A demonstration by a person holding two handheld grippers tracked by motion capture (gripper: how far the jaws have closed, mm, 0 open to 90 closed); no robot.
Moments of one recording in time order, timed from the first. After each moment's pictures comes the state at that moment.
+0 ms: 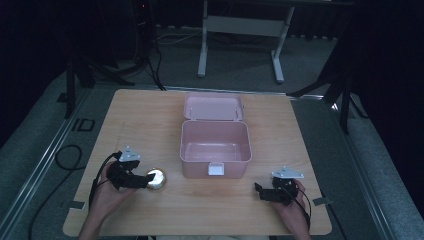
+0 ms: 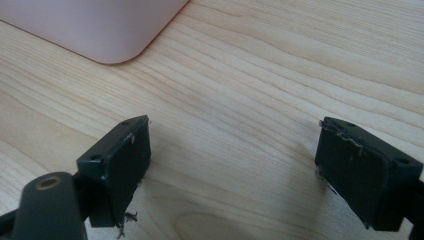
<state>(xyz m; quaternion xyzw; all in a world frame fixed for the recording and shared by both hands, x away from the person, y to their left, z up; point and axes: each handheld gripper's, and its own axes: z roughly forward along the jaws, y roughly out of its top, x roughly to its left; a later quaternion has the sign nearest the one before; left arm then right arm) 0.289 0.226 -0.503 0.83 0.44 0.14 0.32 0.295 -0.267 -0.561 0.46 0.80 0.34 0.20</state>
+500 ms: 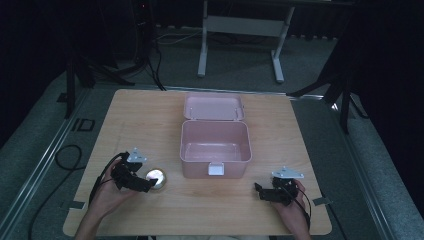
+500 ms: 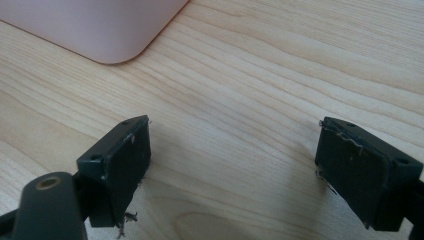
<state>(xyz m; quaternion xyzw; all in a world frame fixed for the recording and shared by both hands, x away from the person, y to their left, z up) 0.294 0.216 -0.506 0.86 0.41 0.12 0.28 0.295 -0.267 -0.561 0.46 0.80 0.34 0.20</state>
